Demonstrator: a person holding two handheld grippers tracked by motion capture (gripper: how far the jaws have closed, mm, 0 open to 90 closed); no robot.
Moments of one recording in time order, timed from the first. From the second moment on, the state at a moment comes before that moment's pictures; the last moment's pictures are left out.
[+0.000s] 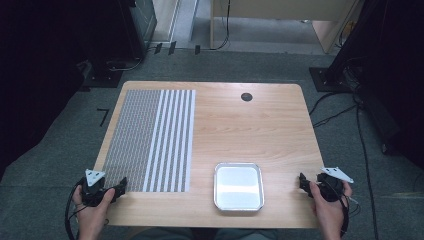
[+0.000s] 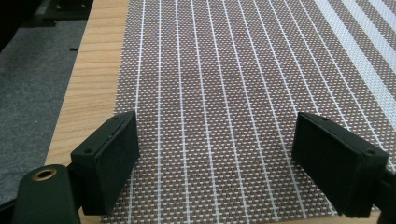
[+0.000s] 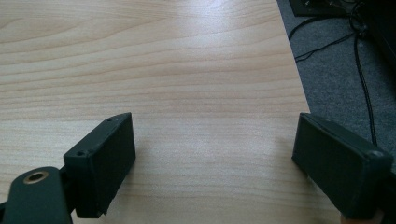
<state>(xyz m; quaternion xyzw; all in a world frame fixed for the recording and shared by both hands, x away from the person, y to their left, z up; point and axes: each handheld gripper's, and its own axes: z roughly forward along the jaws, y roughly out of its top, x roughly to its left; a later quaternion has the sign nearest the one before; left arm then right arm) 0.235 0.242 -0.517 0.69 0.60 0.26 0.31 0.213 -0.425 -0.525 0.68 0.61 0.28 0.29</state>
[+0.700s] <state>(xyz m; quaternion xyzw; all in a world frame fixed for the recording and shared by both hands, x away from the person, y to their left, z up) 0.229 0.236 -0.503 0.66 0.61 0.27 0.33 0.207 -0.420 -0.522 0.68 0.61 0.29 0.29</state>
